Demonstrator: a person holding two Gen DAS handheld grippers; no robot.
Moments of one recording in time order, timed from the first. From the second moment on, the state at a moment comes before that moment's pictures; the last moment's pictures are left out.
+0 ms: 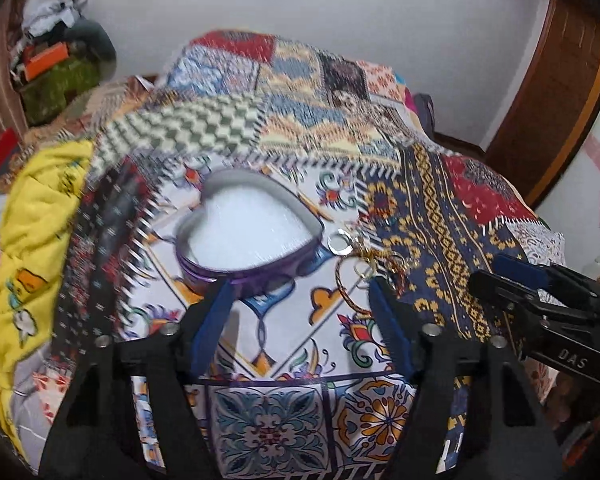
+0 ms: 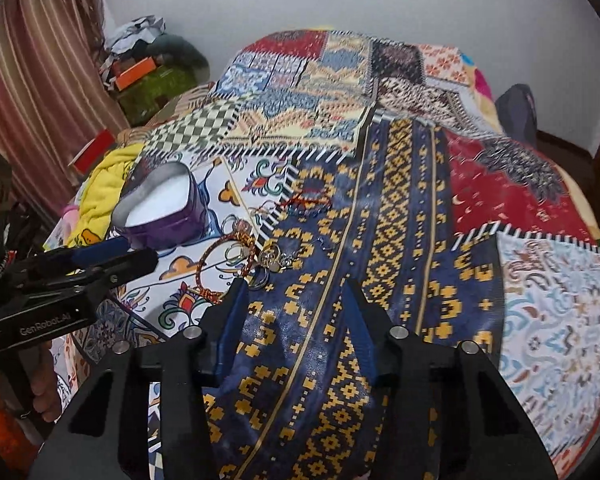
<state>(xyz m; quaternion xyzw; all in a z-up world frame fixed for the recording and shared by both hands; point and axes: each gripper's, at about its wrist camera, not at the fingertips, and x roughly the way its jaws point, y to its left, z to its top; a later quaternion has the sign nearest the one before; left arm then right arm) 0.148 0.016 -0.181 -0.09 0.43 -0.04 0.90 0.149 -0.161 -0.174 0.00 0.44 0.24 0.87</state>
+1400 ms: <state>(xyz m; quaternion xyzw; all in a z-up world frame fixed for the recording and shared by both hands) 0.198 0.001 -0.227 -0.09 0.47 -0.10 0.87 0.192 -0.133 -0.204 -0.05 0.48 0.25 0.84</state>
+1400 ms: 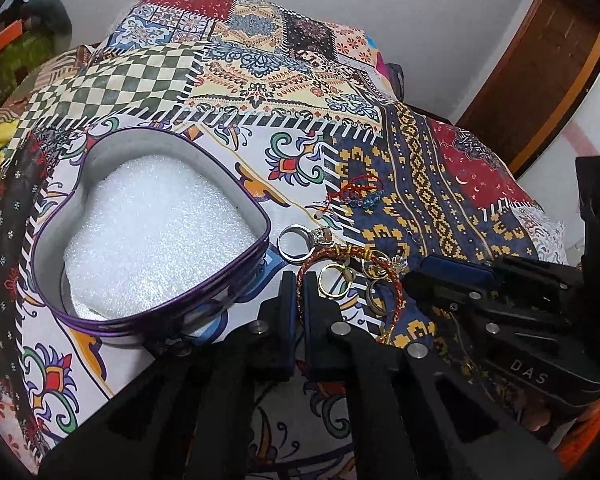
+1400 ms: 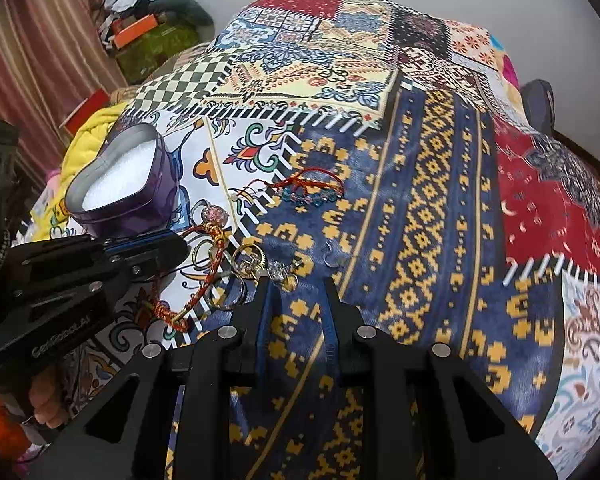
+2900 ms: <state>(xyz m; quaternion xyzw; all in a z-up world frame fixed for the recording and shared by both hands) 0.145 0.032 -0.126 -0.08 0.35 -0.06 0.93 0.158 -0.153 -0.139 -0.02 0.40 0.23 0.89</state>
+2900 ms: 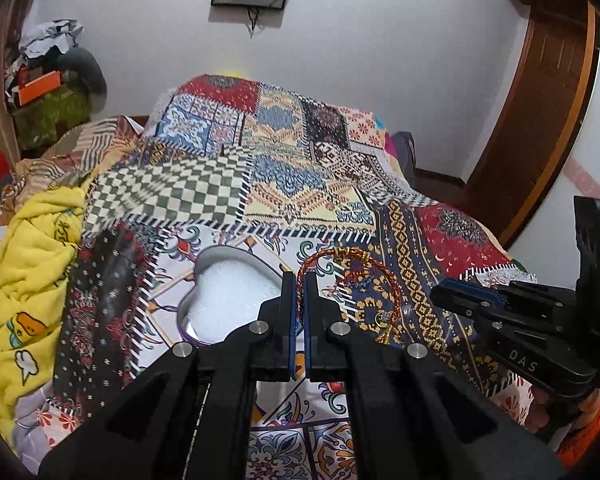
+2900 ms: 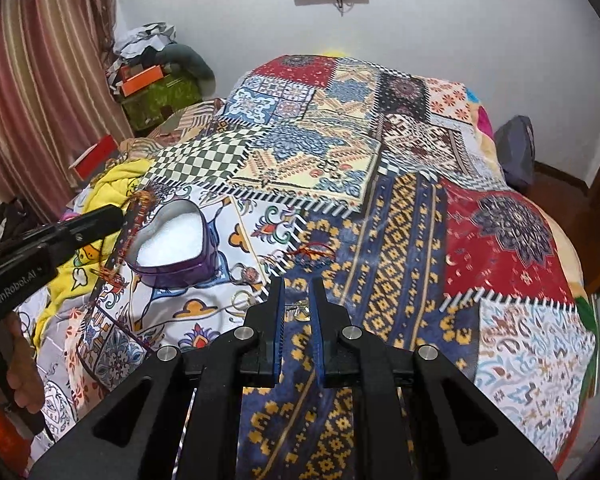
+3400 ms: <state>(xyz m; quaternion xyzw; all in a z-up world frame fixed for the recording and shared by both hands) 0.140 0.046 -0.138 -0.09 0.36 -0.04 0.93 0.149 -0.181 -0.145 -0.01 0.42 0.21 0.88</state>
